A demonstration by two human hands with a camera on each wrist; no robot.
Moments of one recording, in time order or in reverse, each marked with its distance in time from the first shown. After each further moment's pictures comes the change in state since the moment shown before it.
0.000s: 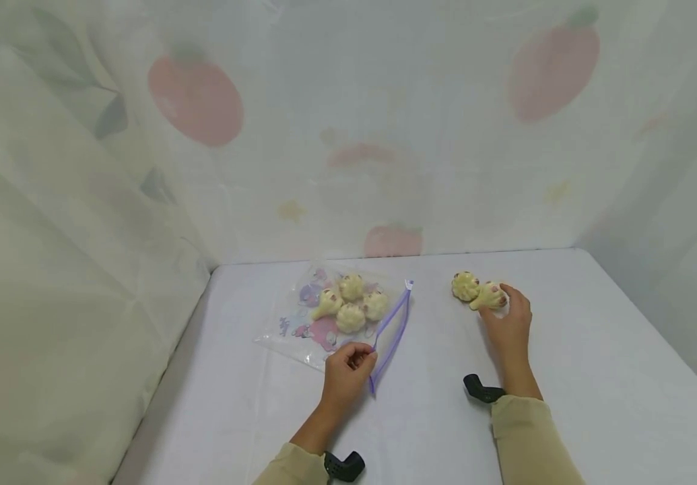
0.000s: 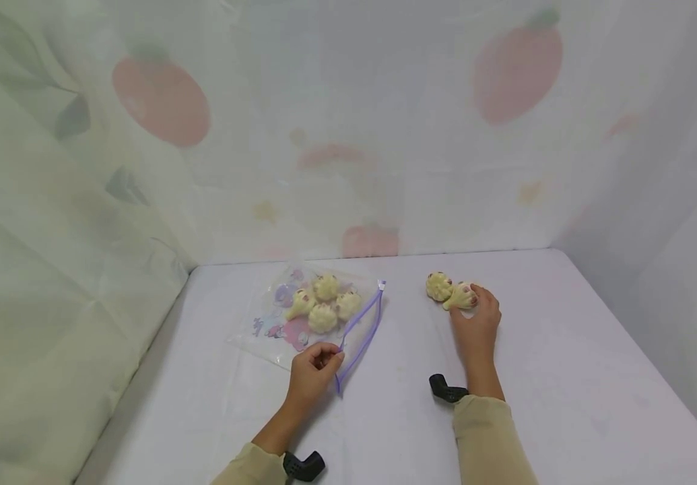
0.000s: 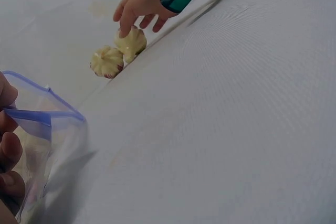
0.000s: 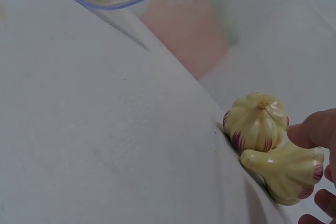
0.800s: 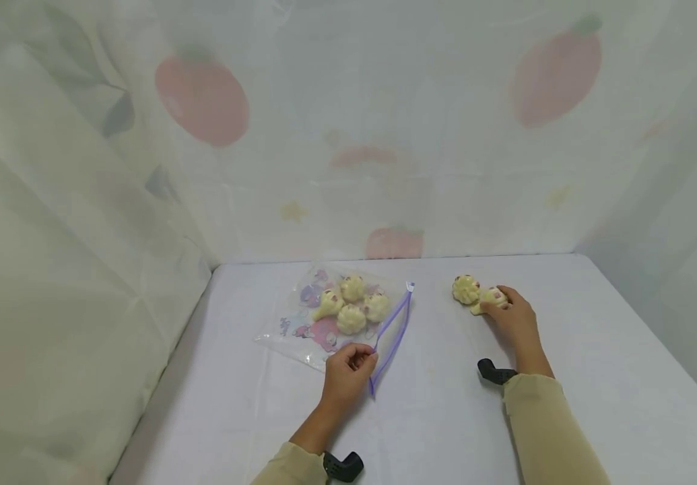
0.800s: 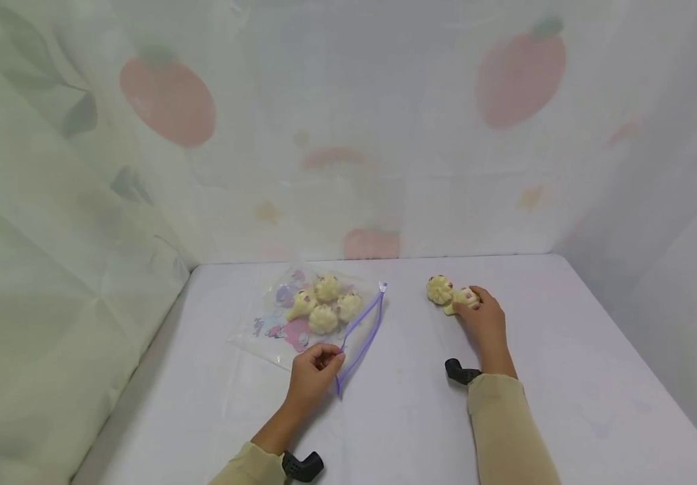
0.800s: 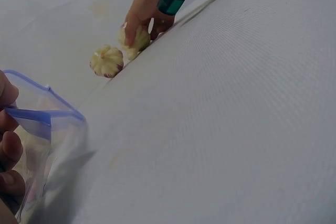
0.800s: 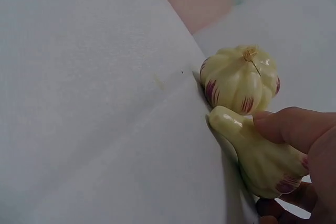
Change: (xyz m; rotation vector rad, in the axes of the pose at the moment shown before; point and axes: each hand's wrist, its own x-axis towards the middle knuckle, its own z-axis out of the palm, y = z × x) left_hand -0.001 -0.004 0.001 0.011 0.012 -0.003; right_hand 0.038 0.010 -0.018 -0.187 -0.445 0.228
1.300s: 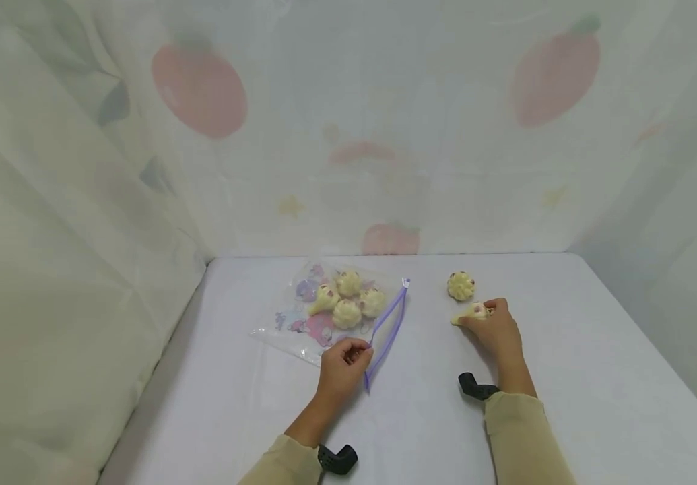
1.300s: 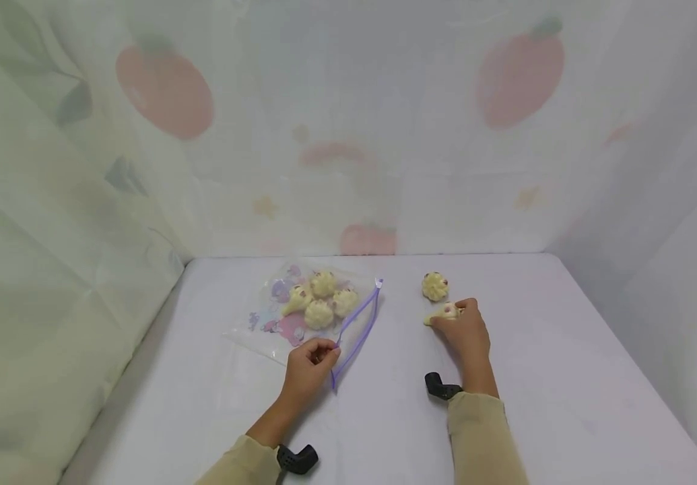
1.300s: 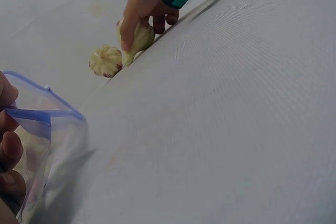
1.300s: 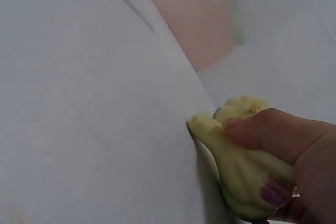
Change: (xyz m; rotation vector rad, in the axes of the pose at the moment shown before) left_hand 0.000 0.001 0.001 0.012 0.004 0.002; right_hand -0.034 -0.011 0.020 -0.037 -0.045 0.057
